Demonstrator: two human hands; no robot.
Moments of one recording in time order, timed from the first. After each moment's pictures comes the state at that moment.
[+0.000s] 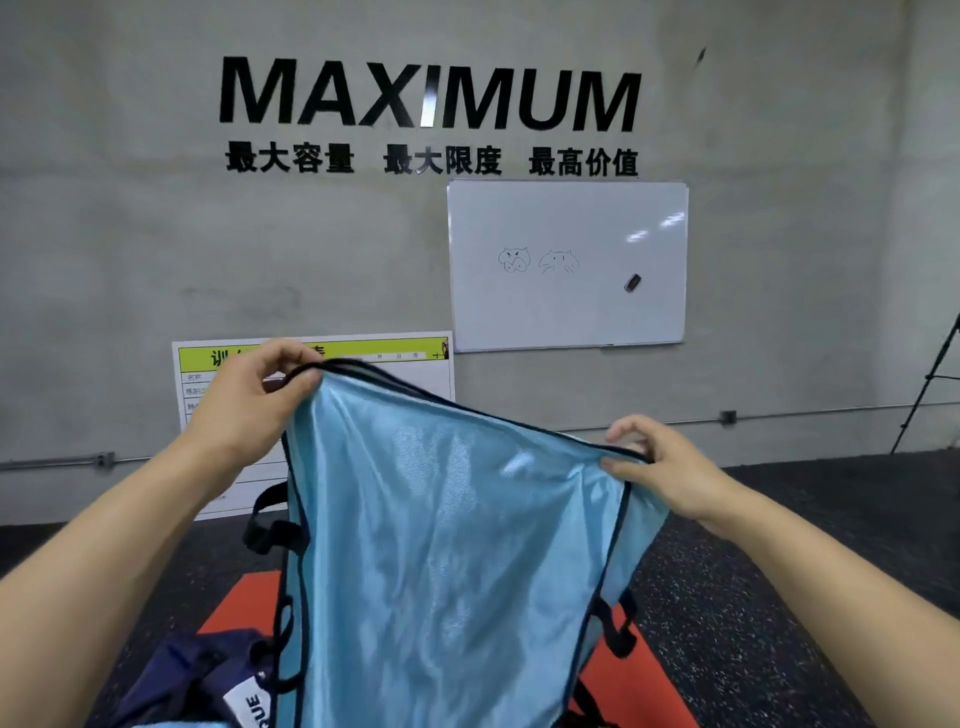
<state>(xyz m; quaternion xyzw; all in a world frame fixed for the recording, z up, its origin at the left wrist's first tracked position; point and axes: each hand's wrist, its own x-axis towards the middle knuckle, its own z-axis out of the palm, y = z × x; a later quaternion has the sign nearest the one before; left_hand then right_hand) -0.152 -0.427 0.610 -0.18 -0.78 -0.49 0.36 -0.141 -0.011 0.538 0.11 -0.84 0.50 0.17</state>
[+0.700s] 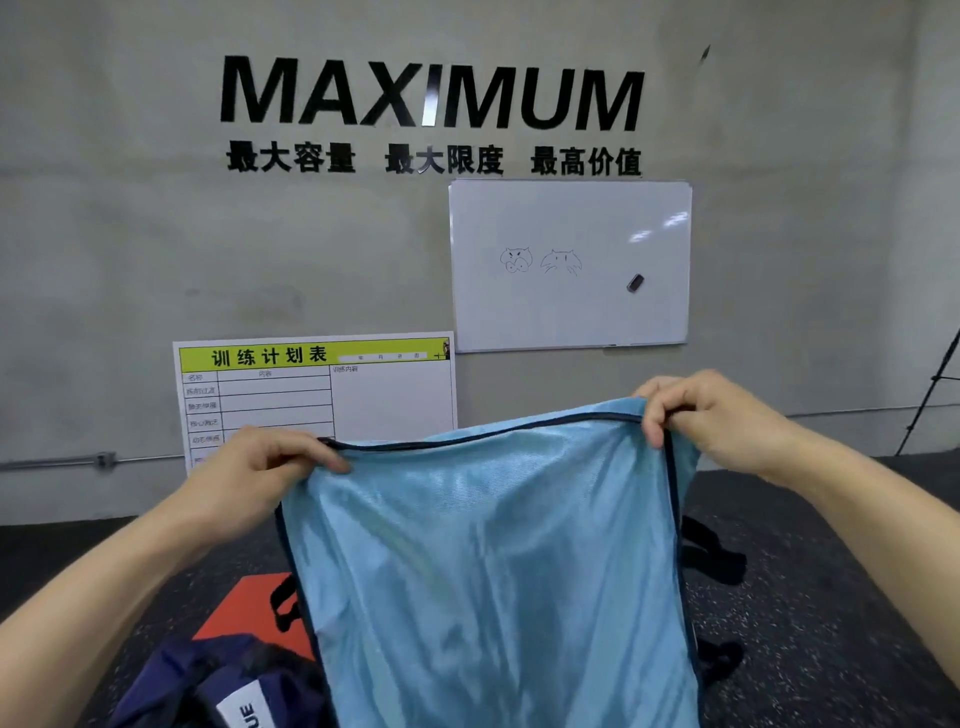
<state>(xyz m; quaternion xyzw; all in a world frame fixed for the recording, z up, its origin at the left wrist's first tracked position) -0.144 -0.442 0.570 -0.21 -0.87 -0.39 0.20 -0.114 0.012 0.604 0.18 -0.90 0.34 0.21</state>
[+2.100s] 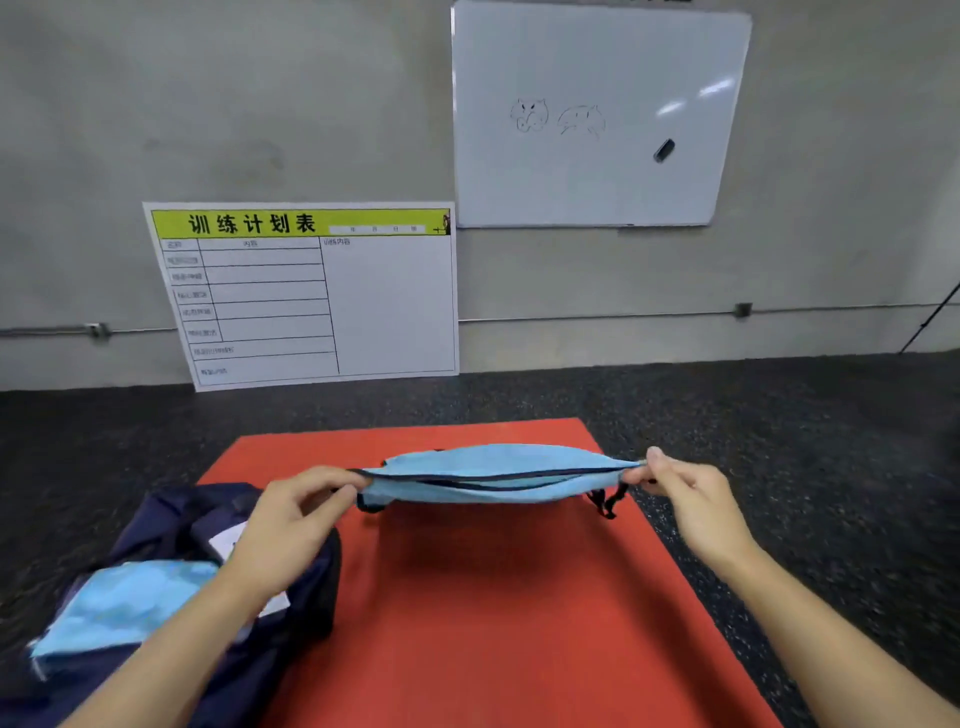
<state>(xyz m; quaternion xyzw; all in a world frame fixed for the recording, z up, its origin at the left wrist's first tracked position) -0.188 -0.417 0.344 -0.18 -0.83 -0.49 0.19 -0.174 0.011 0.334 0.02 -0.81 0.55 0.22</state>
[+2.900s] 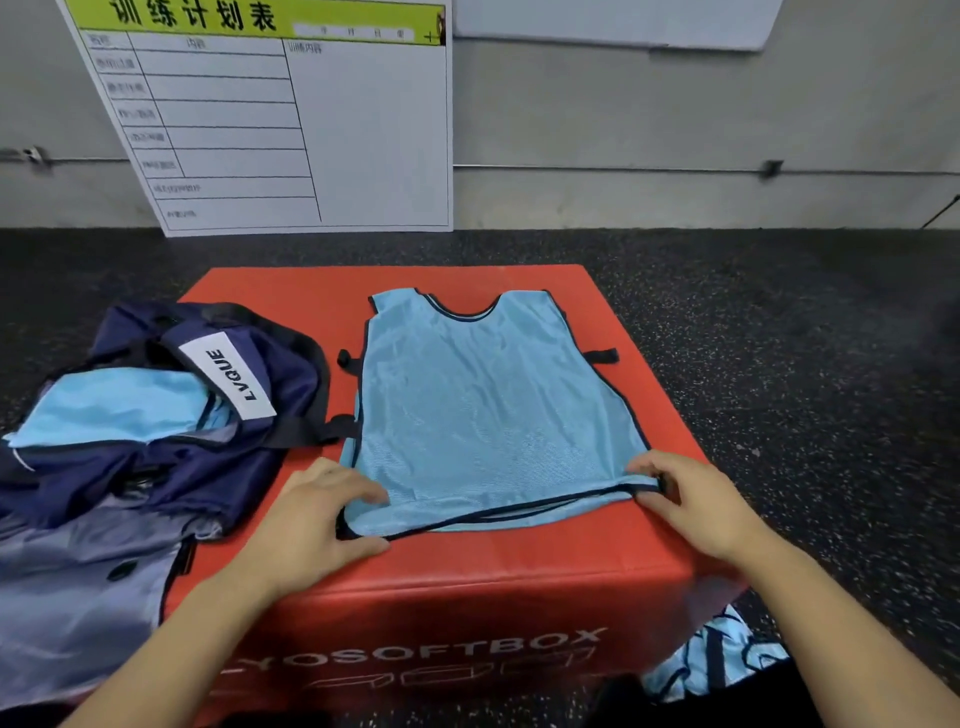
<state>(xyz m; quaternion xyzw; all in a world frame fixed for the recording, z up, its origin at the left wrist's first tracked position) -0.118 -0.432 0.149 -0.25 -0.94 -0.22 0.06 -0.097 0.041 0.158 0.08 -0.97 0.23 0.05</state>
